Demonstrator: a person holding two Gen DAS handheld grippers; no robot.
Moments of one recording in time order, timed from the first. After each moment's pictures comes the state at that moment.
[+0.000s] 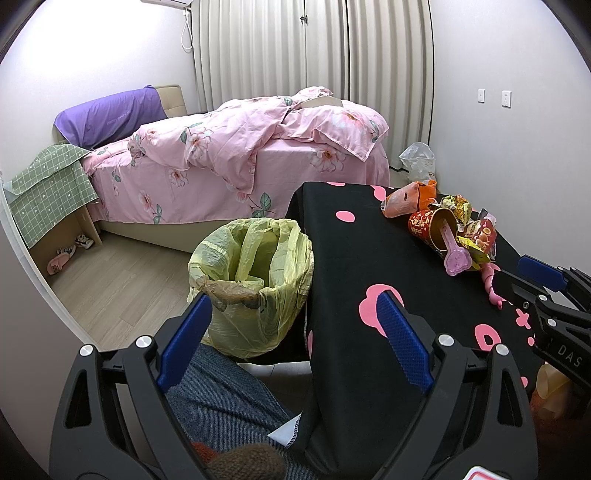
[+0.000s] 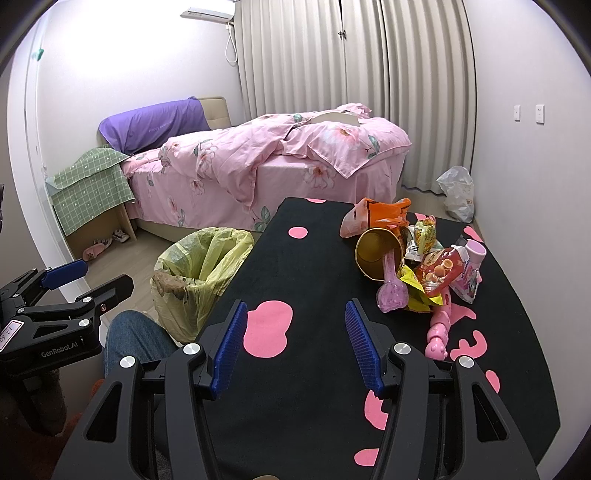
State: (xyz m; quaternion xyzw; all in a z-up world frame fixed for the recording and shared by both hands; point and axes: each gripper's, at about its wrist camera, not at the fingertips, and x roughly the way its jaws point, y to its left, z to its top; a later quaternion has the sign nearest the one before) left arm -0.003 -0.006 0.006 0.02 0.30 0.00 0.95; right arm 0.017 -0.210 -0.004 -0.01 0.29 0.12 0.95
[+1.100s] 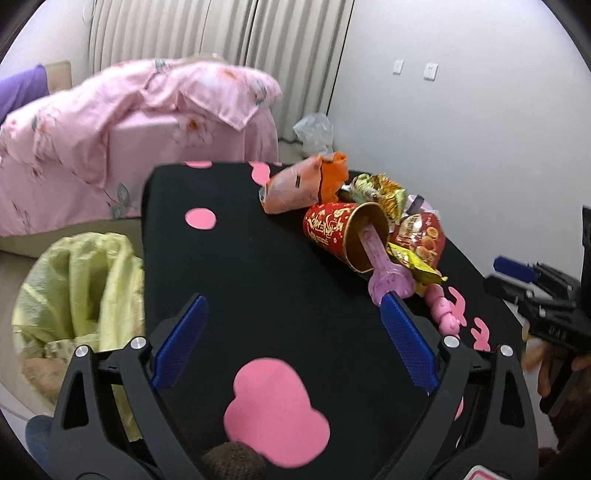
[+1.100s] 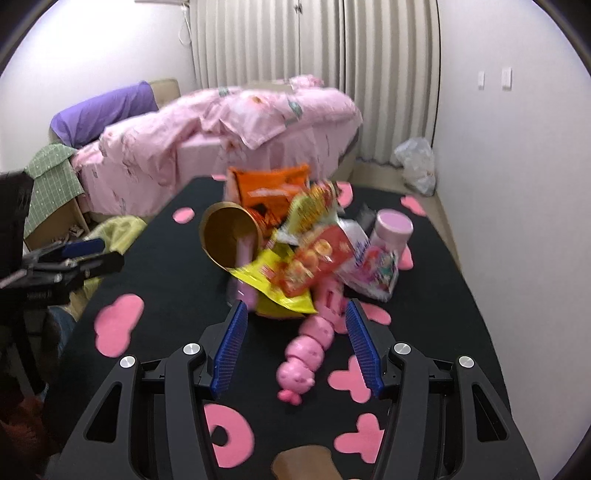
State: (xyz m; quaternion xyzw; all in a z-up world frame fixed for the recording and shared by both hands) left arm 0.162 -0.095 -0.055 -0.01 0.35 -0.23 0.91; right arm 0.102 -0.347 -0.047 -0.01 0.35 0.04 0.94
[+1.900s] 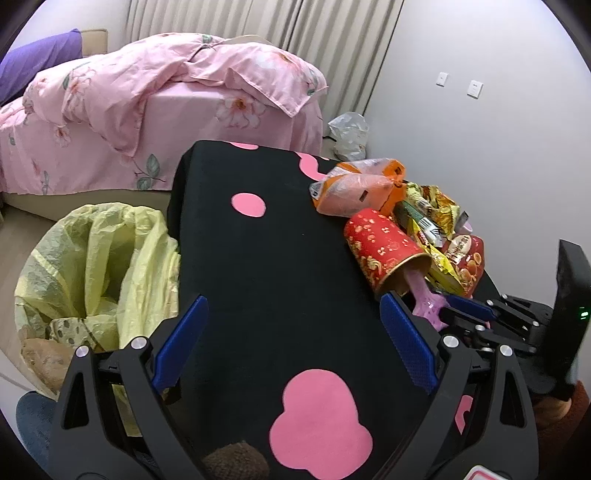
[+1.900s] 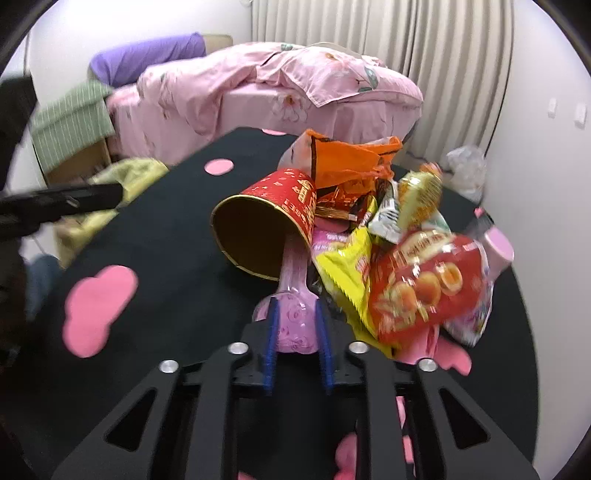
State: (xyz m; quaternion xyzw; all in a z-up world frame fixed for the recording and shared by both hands) left arm 0.185 -0.061 -0.071 -0.06 0.38 -0.18 0.91; right arm 0.163 -0.285 -0.097 -0.08 0.38 0.13 0.91
